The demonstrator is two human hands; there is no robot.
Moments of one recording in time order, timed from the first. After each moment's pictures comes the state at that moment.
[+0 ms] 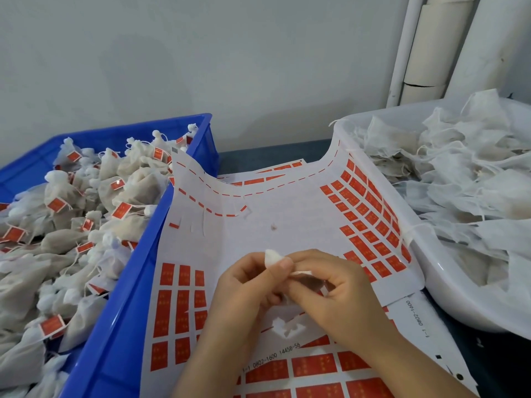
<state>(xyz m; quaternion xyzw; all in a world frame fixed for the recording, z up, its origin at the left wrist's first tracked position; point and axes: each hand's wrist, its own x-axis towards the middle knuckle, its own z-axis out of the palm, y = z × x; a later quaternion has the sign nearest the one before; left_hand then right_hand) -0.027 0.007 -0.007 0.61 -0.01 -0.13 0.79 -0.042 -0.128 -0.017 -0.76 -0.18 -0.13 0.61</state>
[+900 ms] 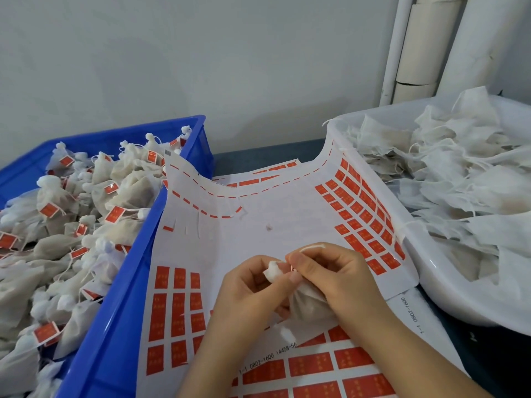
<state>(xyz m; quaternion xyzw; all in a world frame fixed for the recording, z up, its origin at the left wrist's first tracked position) -0.030 0.004 -0.006 0.72 -0.08 -0.09 0.68 -0.035 -0.136 -0.012 -0.68 -0.04 -0.05 0.73</state>
